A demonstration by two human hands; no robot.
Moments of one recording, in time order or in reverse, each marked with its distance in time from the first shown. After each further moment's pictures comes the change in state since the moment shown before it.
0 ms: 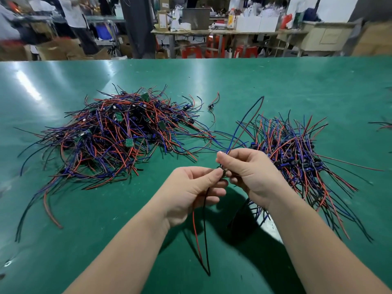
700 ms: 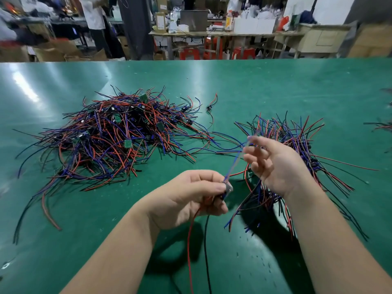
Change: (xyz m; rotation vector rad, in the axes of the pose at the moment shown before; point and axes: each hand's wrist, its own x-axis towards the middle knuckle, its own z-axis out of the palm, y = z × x) left_hand -0.010 0.008 -0.006 0.022 -0.387 0.001; right_hand 0.005 -0.024 -0.035 0.301 0.243 0.106
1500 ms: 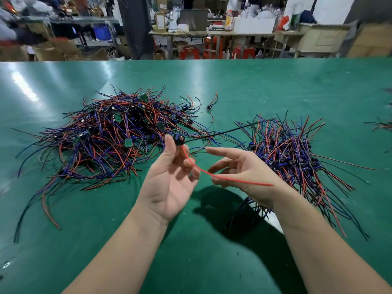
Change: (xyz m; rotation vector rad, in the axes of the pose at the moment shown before) left_hand 0.010 0.005 -0.009 -0.632 0.483 0.327; right_hand -0.015 0.027 0.018 -0.487 -0.554 -0.172
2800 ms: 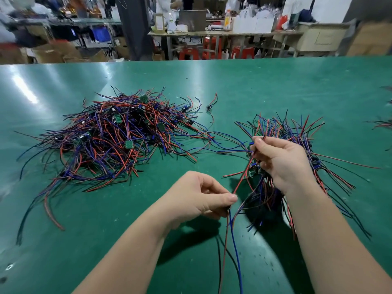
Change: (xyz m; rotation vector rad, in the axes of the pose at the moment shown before) left_hand -0.011 -0.018 0.000 1.033 -0.226 -0.204; right_hand 0.002 -0.008 -0.035 0.226 0.689 0.068
